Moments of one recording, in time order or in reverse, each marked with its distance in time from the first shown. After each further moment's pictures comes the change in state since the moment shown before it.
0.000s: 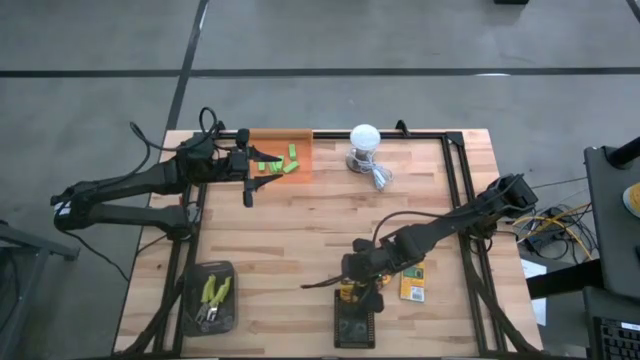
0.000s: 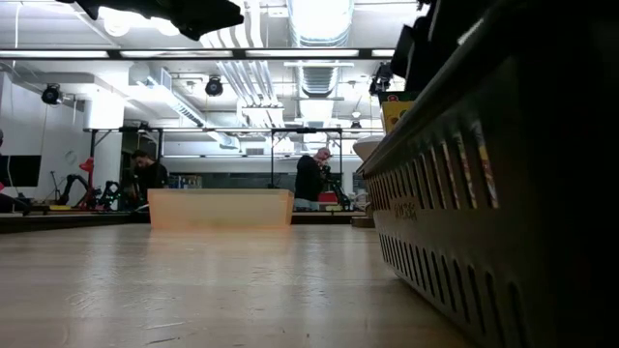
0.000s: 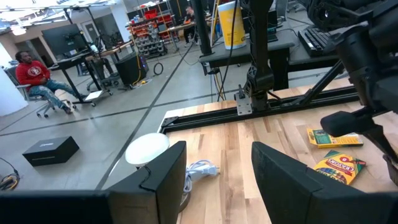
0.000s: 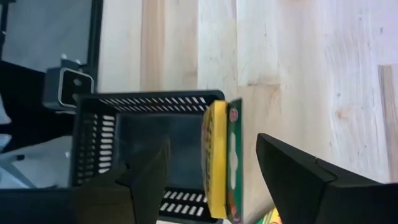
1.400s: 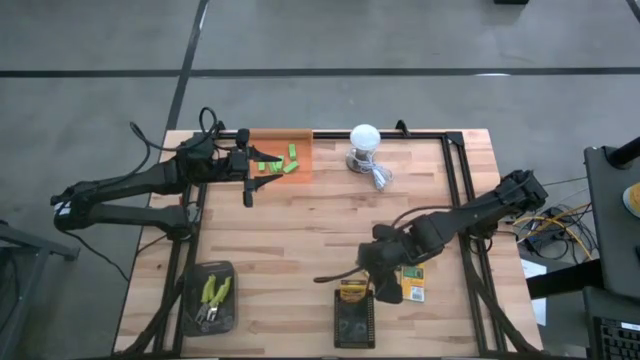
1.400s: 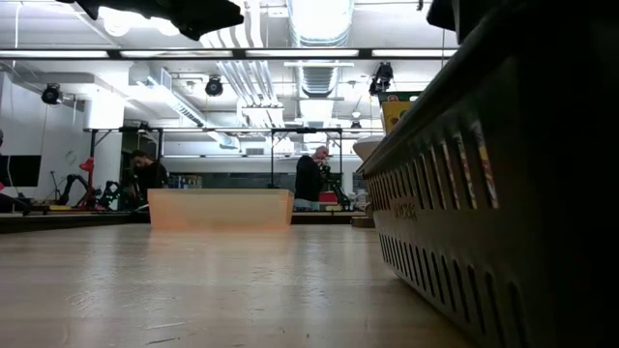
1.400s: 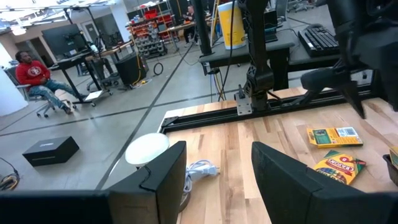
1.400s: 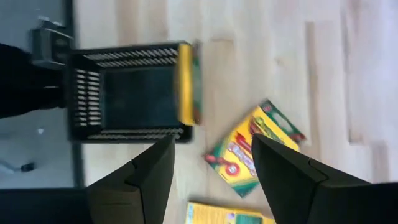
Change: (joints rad) left arm 0.000 0.000 0.000 0.000 0.000 0.000; right arm 0.021 -0.087 0.182 -0.442 0.064 0.013
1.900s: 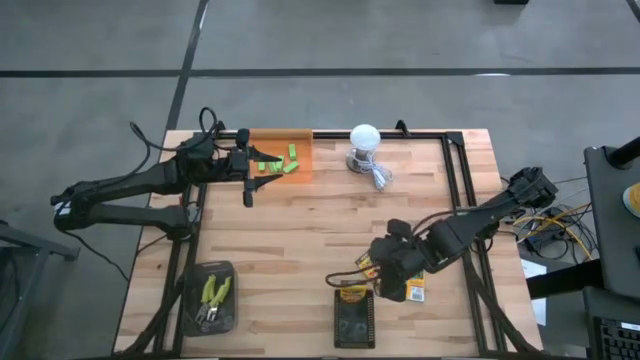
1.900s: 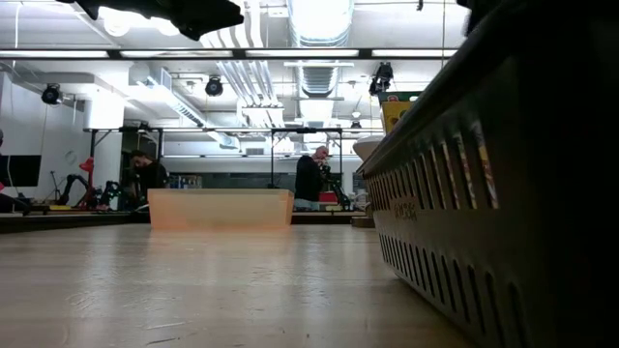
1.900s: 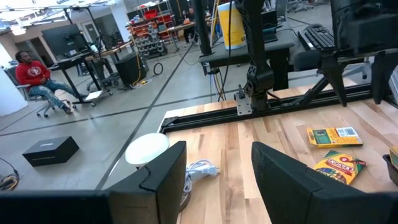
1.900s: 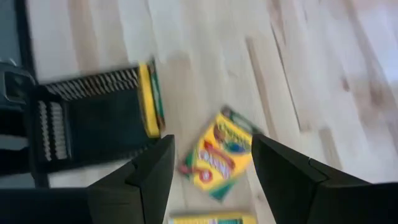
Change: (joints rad) left arm 0.000 0.000 0.000 0.000 0.000 0.000; right arm 0.086 -0.080 -0.048 -0.025 0.269 0.179
